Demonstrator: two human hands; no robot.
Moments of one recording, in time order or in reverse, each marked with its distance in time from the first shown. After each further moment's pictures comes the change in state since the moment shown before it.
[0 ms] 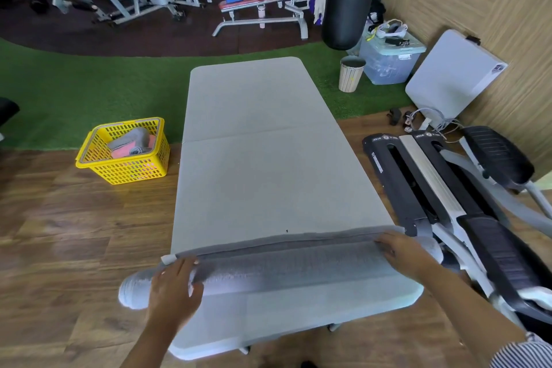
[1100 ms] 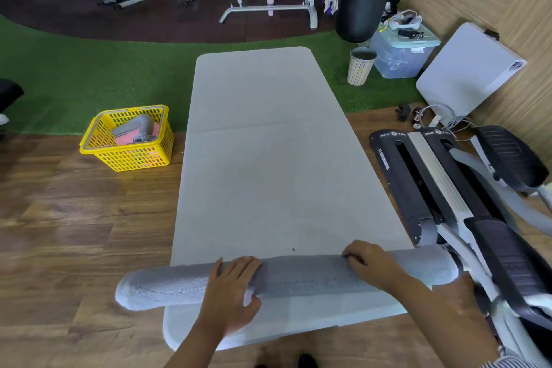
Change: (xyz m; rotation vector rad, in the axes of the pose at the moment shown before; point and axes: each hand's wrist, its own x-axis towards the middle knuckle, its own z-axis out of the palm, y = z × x) left_hand -0.008 0.079 0.024 -0.104 -0.189 0.297; right_hand 0.010 -0.065 0.027 0.169 -0.032 -0.201
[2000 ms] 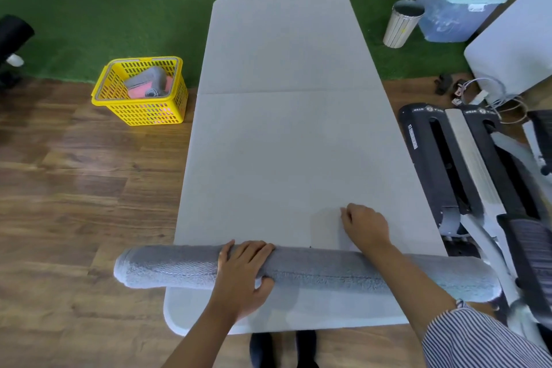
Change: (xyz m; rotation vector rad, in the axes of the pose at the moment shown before) left_hand 0.021 0.000 0.020 -0.081 0.057 -0.132; right_hand 0.101 -0.022 0.020 -0.269 0.130 0.221
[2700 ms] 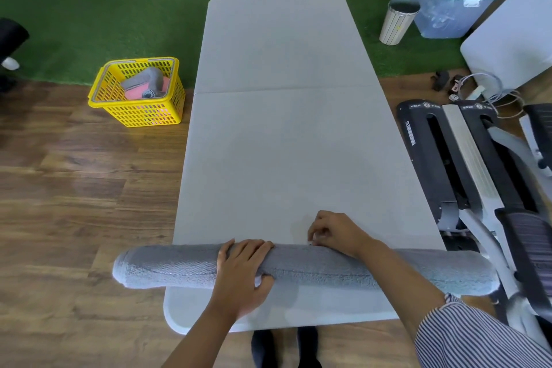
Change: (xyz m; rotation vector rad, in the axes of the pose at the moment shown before) left_hand -0.001 0.002 0.000 0.000 -0.020 -0.022; right_hand 0.000 -0.010 0.021 0.336 -0.333 -0.485
